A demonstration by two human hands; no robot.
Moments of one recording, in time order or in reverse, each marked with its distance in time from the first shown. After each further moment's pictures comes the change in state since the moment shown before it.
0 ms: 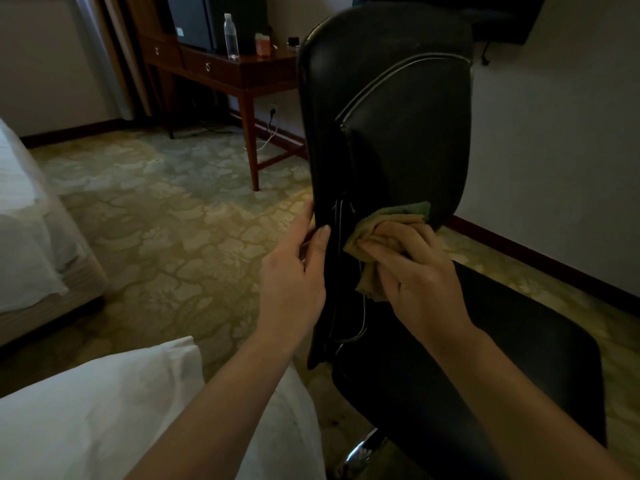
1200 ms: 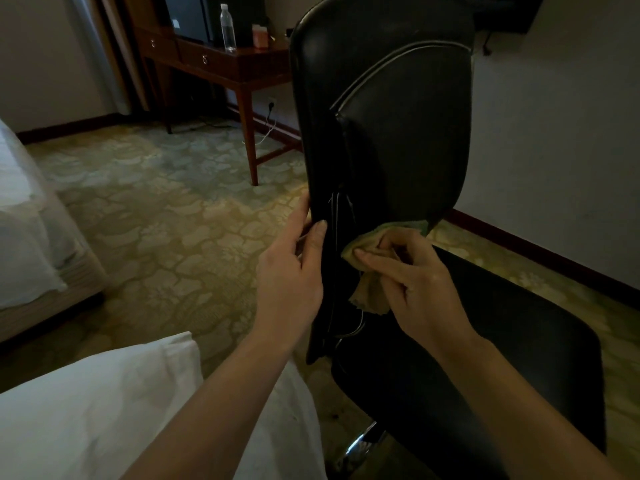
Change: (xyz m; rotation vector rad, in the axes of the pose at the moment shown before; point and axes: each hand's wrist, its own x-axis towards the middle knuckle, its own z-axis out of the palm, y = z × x) left_hand -0.002 0.000 0.003 -0.002 0.019 0.011; right_hand -0.021 0.005 -0.001 0.248 -0.164 0.166
